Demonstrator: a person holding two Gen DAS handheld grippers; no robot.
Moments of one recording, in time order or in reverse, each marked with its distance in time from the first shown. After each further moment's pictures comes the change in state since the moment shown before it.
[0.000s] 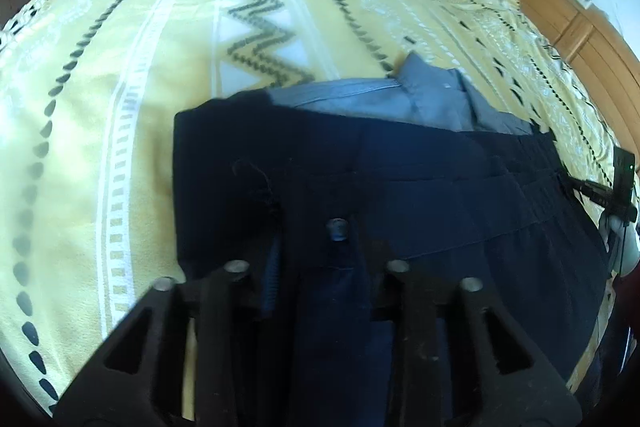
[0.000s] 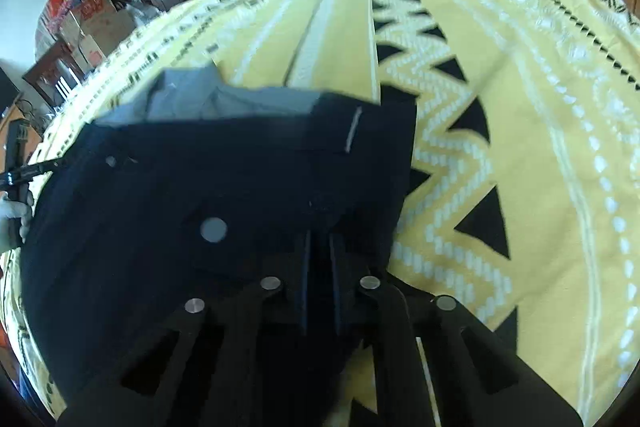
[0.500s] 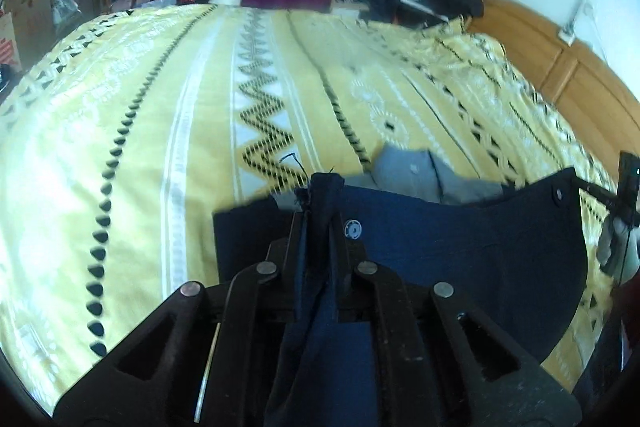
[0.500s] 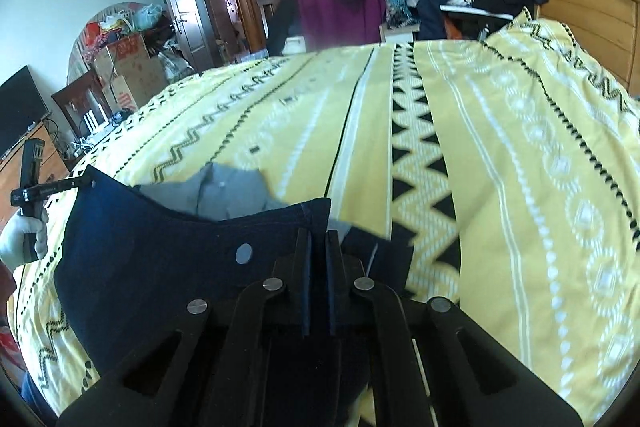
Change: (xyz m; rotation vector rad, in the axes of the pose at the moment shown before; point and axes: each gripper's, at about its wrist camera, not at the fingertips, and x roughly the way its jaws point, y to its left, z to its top) left arm -0.075 -0.005 0.039 -0.009 -0.215 0.029; right arm -0.085 0.025 0.059 -0.082 -0.243 0.031
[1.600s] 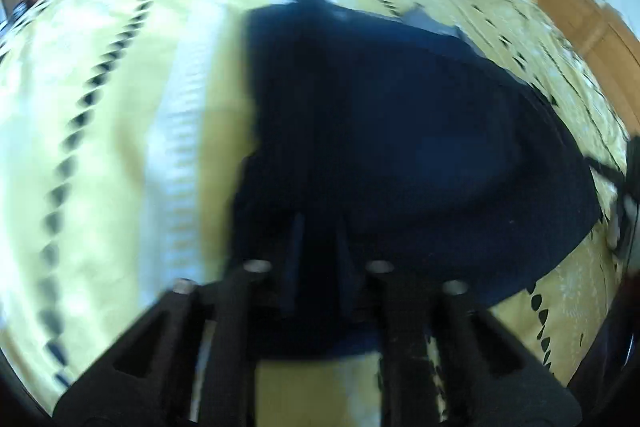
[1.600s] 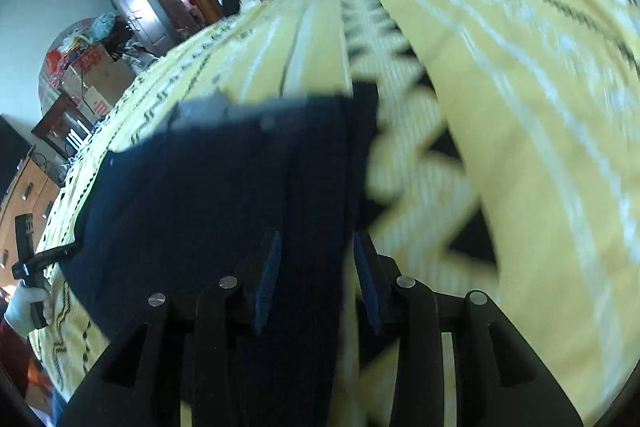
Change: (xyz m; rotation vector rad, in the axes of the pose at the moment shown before) left arm 0.002 0.017 -0.136 -0.085 0.249 0.100; right arm 0.004 -0.022 -0.116 0.269 0.190 0.011
